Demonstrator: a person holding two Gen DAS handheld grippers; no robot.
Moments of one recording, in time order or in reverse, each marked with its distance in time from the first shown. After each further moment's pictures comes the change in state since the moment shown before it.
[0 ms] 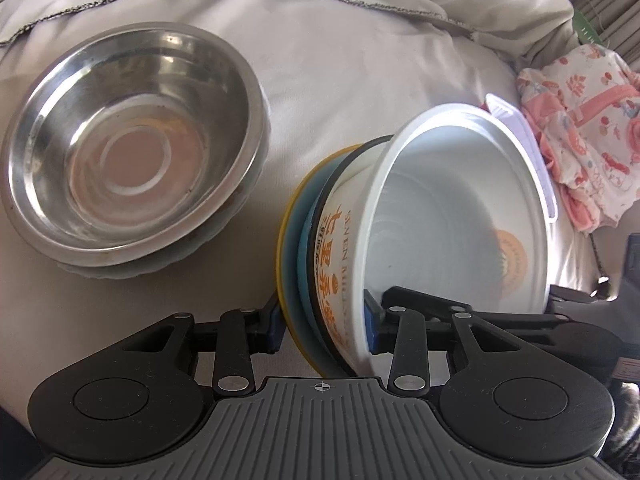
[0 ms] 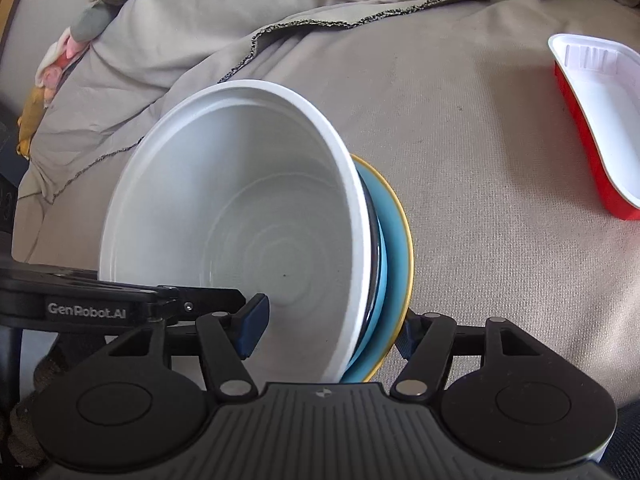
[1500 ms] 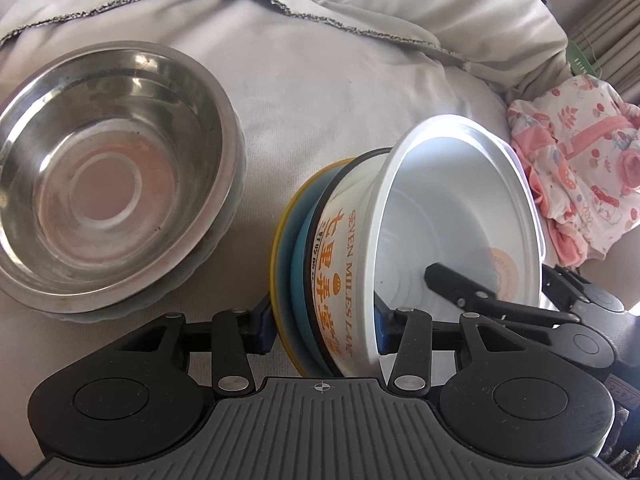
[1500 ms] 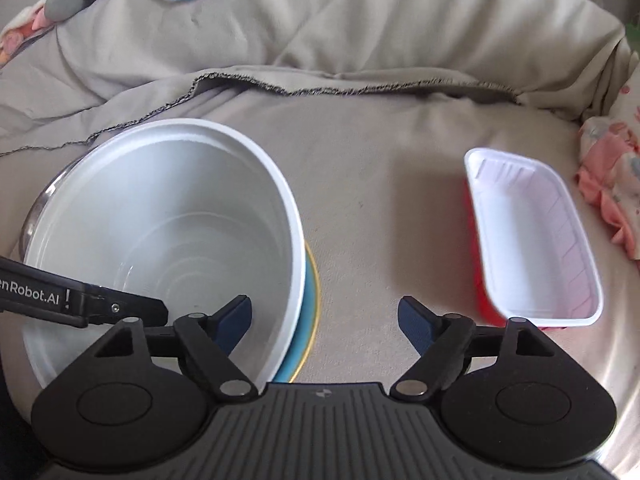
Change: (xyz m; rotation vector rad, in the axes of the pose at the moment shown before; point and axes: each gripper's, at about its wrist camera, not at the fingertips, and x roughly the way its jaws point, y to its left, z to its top) left arm 0.014 -0.005 0.014 -0.038 -0.076 -0.048; right arm -0.022 0.001 0.009 -0.193 -0.198 -0.355
